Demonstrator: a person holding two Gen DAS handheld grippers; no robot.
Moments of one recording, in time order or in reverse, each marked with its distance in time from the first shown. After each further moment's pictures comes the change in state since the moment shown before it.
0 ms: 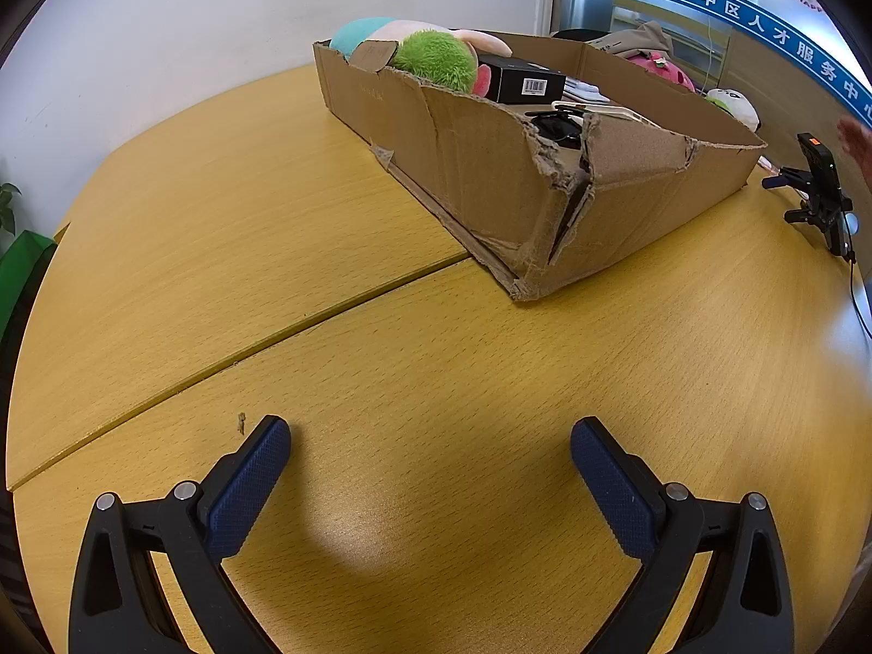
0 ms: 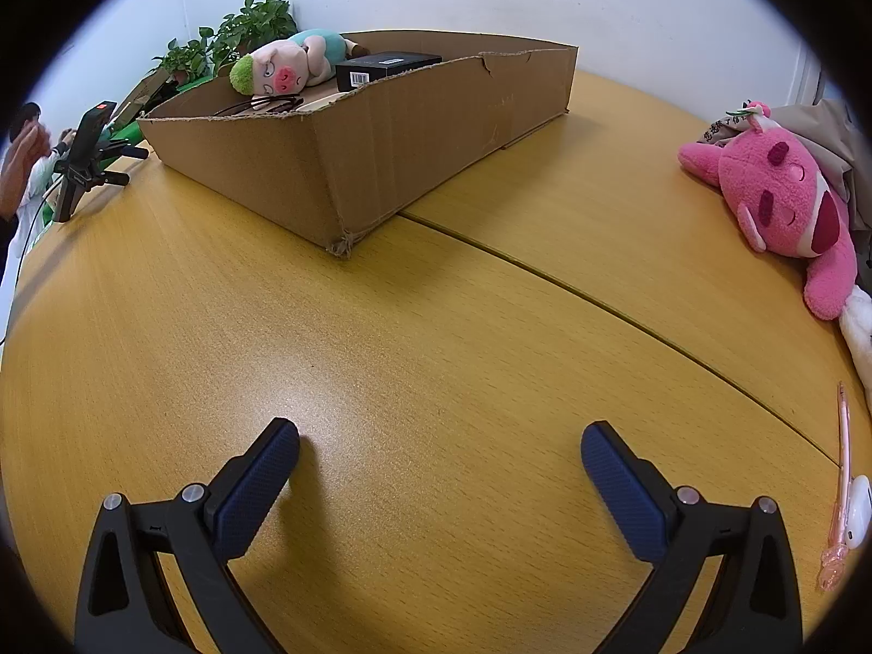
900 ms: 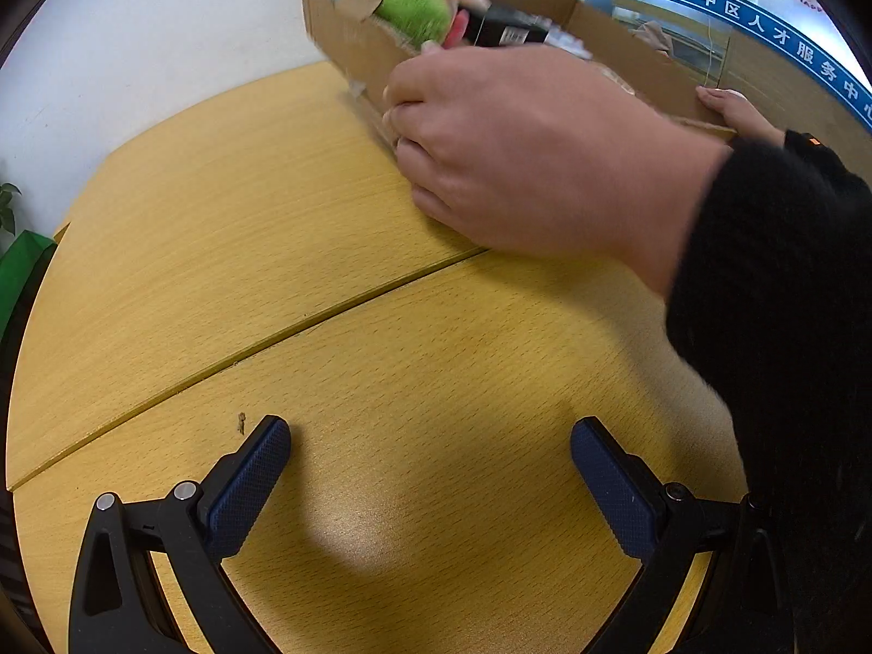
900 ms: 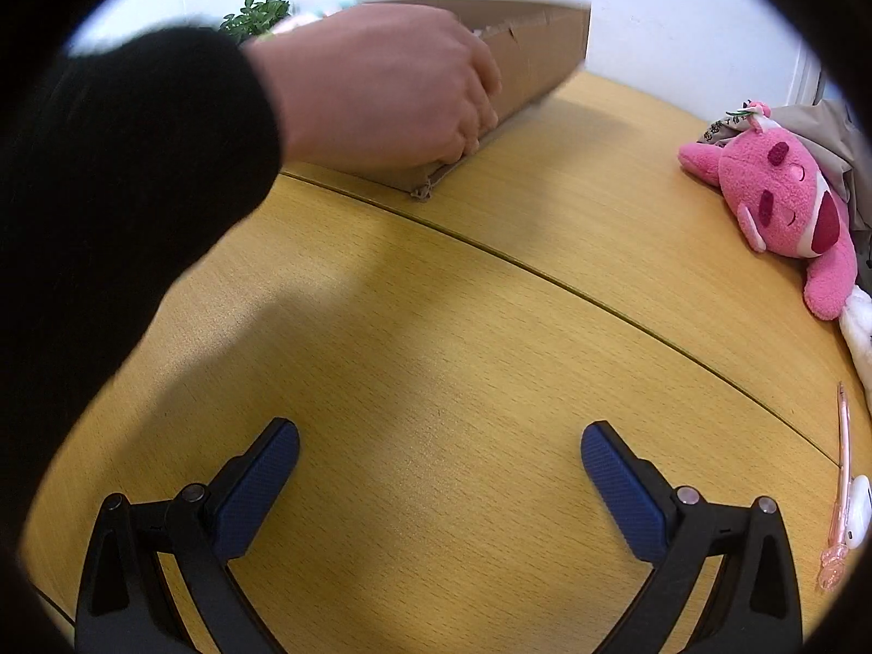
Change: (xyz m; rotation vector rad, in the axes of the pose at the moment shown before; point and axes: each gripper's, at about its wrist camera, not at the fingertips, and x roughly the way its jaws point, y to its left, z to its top) left arm -0.003 0.000 -0.005 0.001 -0.005 0.001; right arm -0.001 0.001 -0.003 -0.005 -0.002 0.000
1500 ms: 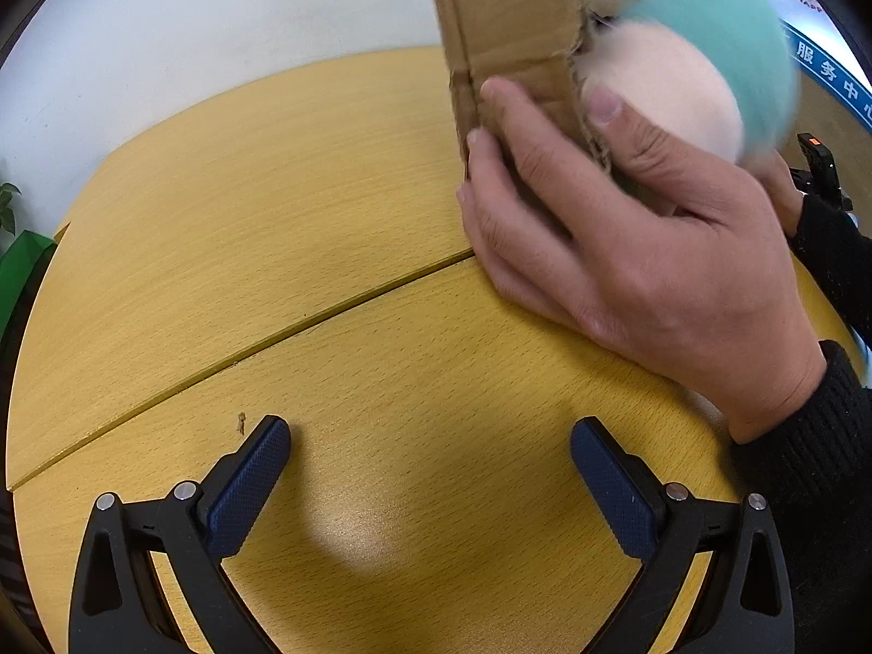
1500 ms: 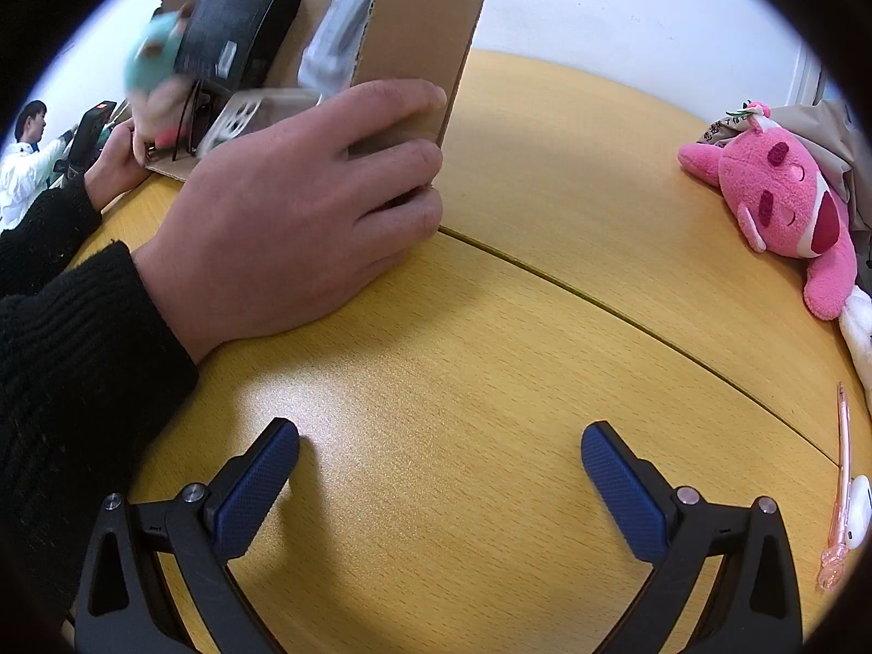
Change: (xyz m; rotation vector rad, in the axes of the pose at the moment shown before) left arm 0.000 0.003 0.007 -0.001 0.000 0.001; right arm -0.001 0.001 0.001 -0.001 0.000 -0.002
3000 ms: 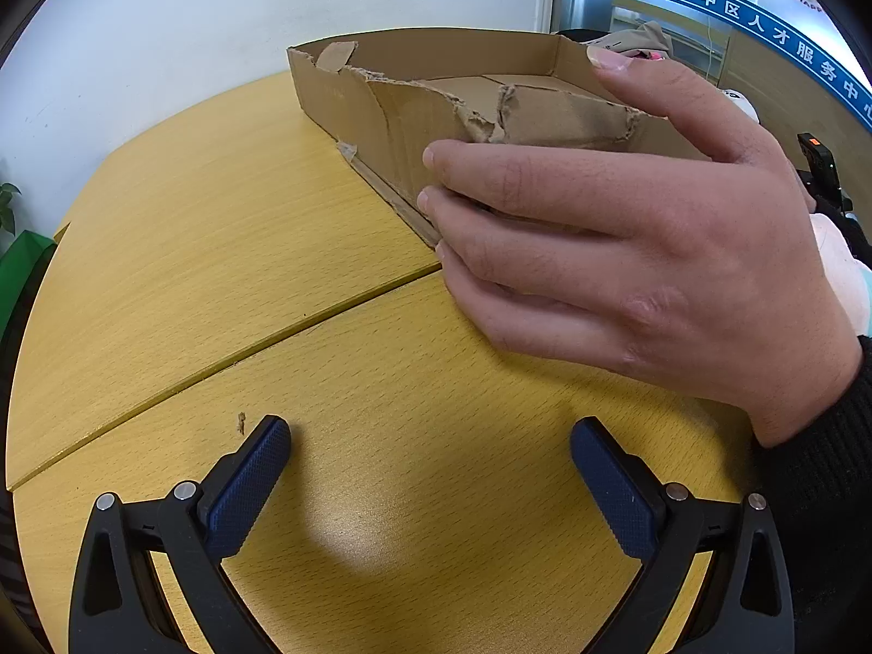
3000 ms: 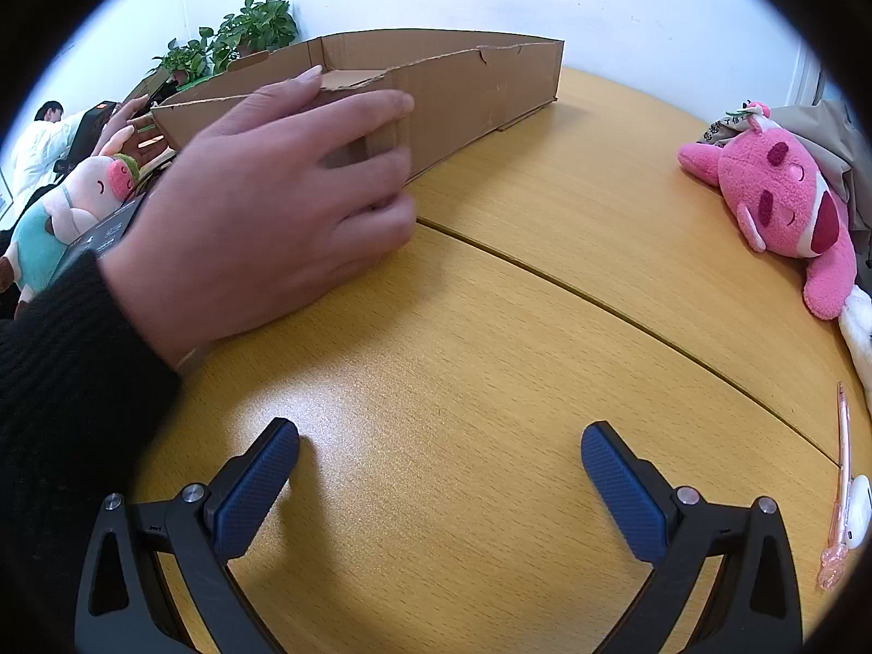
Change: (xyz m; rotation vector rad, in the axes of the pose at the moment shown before) left arm -0.001 0.009 0.025 -0.002 -0.002 0.003; right arm 0.002 -0.003 0.002 0.000 -0.002 -0.002
